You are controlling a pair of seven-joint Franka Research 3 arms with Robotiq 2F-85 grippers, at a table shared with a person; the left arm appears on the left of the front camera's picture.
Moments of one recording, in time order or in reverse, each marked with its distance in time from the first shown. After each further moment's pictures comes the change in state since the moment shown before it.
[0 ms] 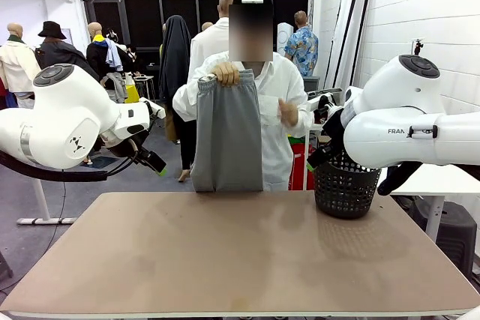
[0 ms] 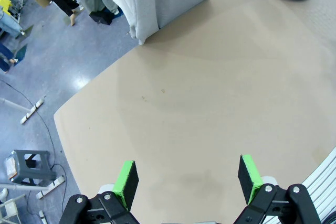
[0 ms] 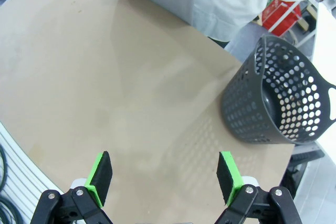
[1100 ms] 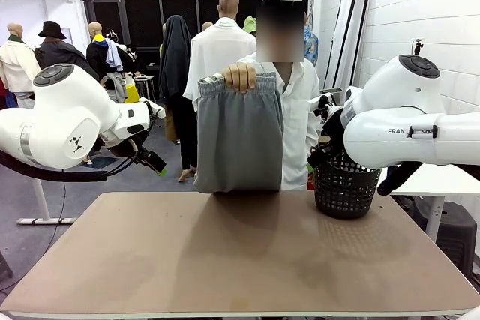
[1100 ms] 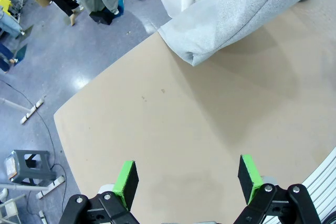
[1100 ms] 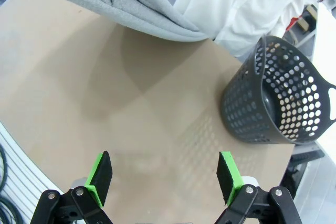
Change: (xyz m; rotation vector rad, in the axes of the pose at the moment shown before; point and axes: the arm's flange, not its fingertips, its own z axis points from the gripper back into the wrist) left arm 0.000 0.000 0.000 0.000 0.000 0.000; right arm 0.000 0.000 0.000 0.000 0.000 0.000
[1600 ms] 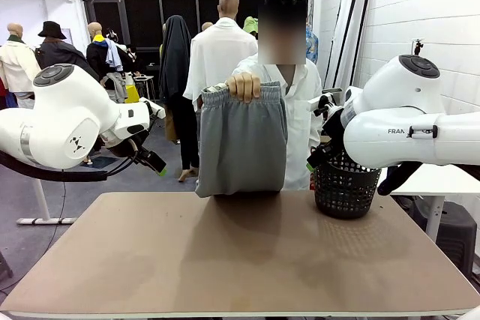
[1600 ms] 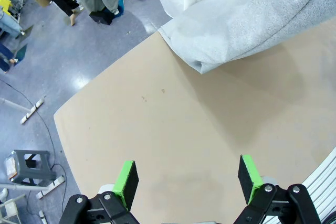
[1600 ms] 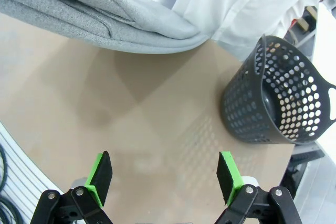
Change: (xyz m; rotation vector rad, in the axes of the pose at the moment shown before) left arm 0.000 0.000 0.000 0.000 0.000 0.000; right arm 0.000 0.000 0.000 0.000 0.000 0.000
